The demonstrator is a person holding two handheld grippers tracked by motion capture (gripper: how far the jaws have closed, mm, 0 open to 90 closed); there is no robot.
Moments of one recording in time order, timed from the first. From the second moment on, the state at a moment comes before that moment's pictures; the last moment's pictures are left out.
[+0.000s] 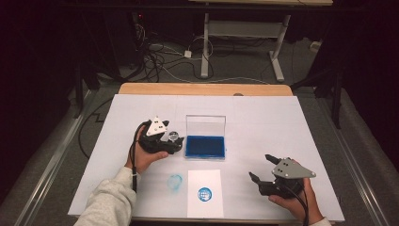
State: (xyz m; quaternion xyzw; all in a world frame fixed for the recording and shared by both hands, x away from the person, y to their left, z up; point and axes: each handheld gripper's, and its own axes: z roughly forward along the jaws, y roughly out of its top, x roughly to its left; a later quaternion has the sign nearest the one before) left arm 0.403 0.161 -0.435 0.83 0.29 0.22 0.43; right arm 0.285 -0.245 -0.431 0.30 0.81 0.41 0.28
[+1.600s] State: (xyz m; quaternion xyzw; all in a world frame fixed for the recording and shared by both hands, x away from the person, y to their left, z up) left arm 0.348 0.151 -0.389 0.82 0.21 0.27 0.45; right arm 0.279 -0.246 -0.423 0.30 0.79 0.43 0.33
